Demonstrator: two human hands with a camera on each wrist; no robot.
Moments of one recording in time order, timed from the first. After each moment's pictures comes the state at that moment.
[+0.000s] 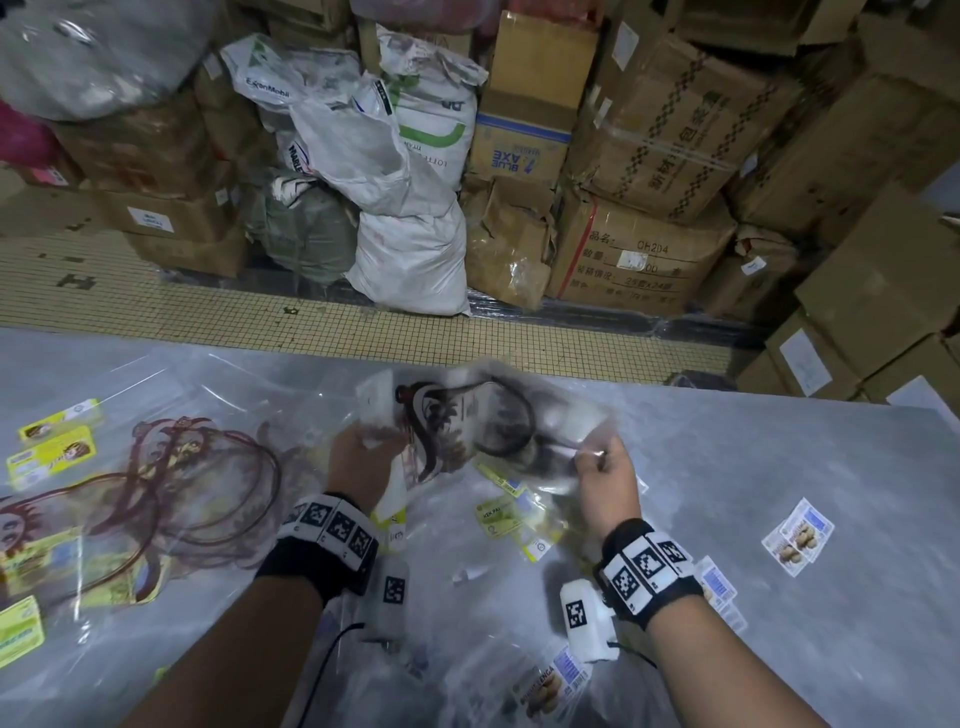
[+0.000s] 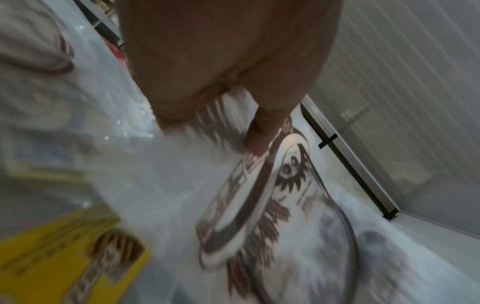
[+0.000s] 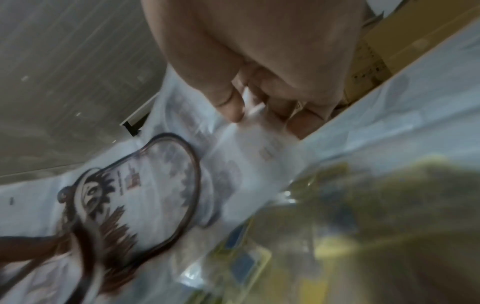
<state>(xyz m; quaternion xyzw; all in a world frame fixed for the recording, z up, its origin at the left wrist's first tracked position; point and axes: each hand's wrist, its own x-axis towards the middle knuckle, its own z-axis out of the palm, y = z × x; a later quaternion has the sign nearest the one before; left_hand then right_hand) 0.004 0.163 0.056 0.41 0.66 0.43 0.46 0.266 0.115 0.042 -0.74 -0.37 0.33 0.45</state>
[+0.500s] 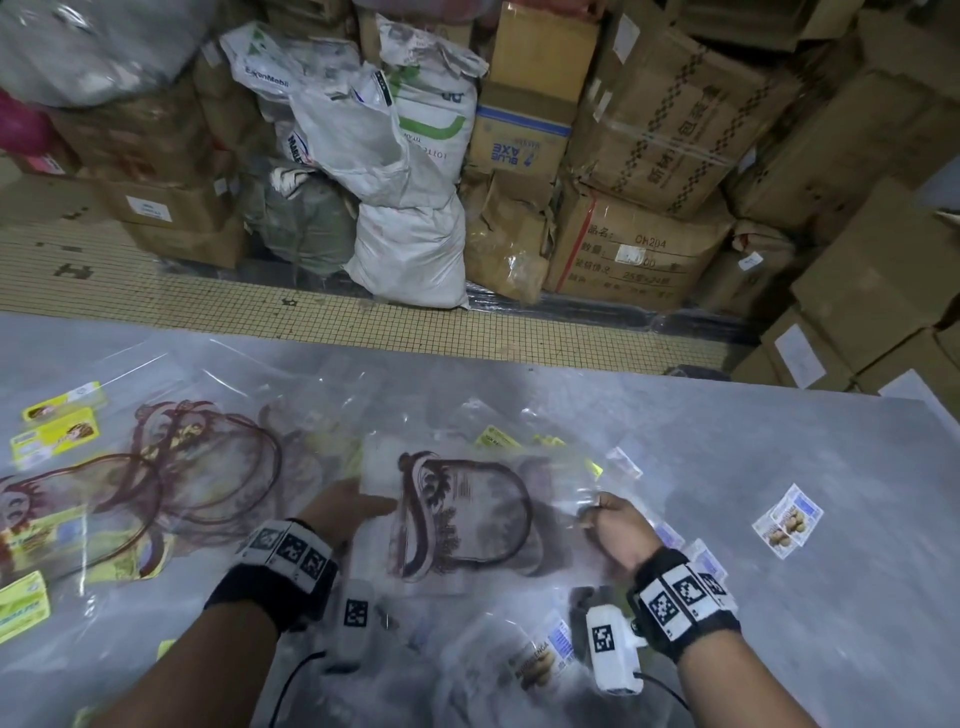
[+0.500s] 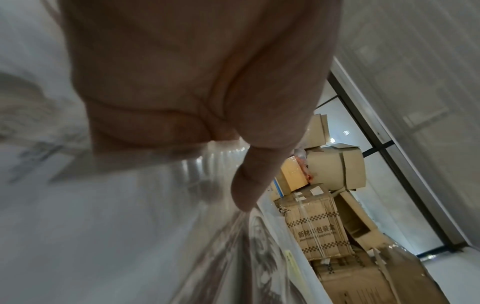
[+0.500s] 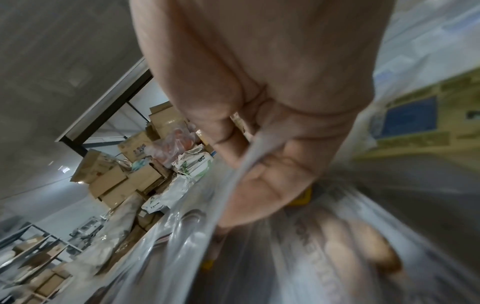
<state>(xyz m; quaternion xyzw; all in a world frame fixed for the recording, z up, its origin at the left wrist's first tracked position) -0.037 0.126 0.023 0.43 0.65 0.18 0.60 0.300 0.075 0.001 -0.74 -0.25 0.53 0.34</state>
